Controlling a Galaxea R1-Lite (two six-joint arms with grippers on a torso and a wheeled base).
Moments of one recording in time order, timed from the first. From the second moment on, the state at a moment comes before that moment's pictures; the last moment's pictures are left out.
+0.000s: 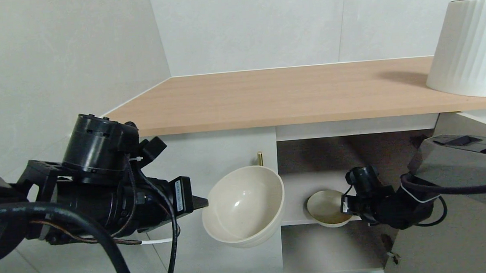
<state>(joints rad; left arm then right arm) -0.47 1.55 -0.94 0.10 -0.19 -0.61 0.31 2.40 -1.02 -0.60 -0.30 0.44</state>
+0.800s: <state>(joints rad) -0.47 1.56 -0.94 0.10 -0.19 -0.61 0.29 2.48 -1.16 -0.59 -0.38 0.47</state>
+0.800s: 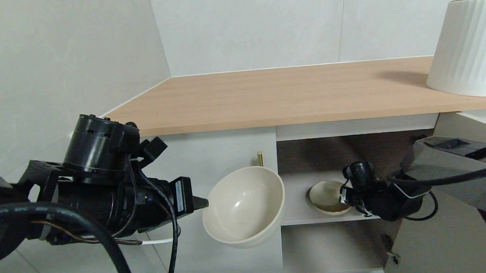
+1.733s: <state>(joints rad) -0.47 1.57 -0.94 0.10 -0.18 -0.61 0.29 2.51 -1.20 -0.58 -0.41 0.47</state>
